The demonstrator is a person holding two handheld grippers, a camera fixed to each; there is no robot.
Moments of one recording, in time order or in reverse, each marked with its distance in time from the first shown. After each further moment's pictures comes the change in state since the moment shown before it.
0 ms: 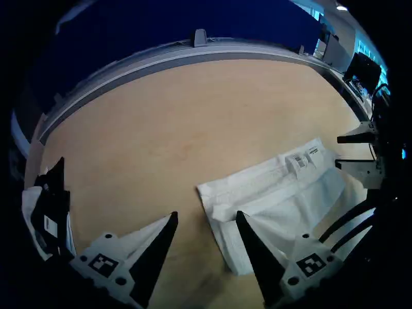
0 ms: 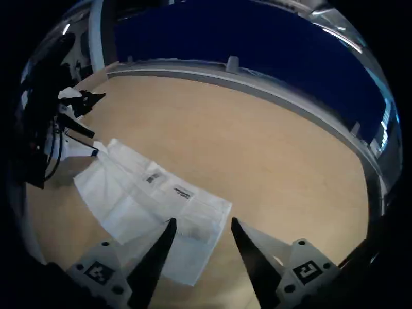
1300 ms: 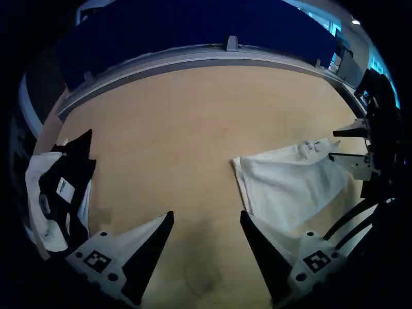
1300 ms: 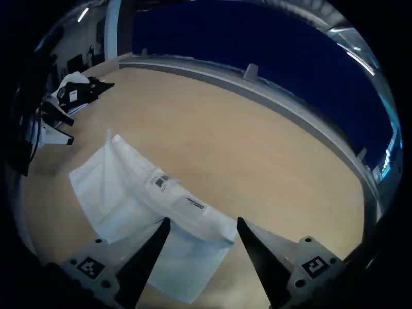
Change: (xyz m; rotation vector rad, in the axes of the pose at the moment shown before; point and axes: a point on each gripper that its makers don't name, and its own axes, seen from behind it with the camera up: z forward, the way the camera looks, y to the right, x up) left arm -0.044 -0.050 -0.049 0.079 0.021 -0.113; right arm 0.018 -0.006 0.025 -0.010 0.007 -0.102
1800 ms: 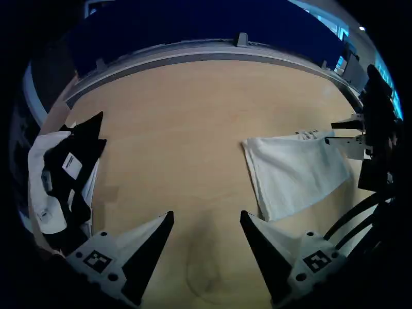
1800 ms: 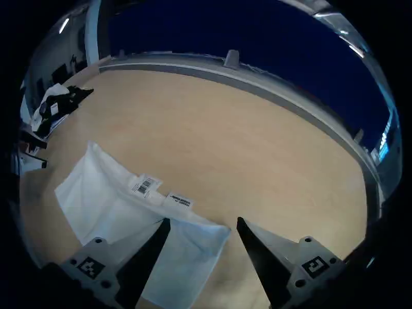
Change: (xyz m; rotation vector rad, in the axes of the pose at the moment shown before) left arm -0.031 -0.010 -0.014 0.024 -0.025 -0.048; right arm -0.002 0.018 0.023 -0.040 -0.044 0.110
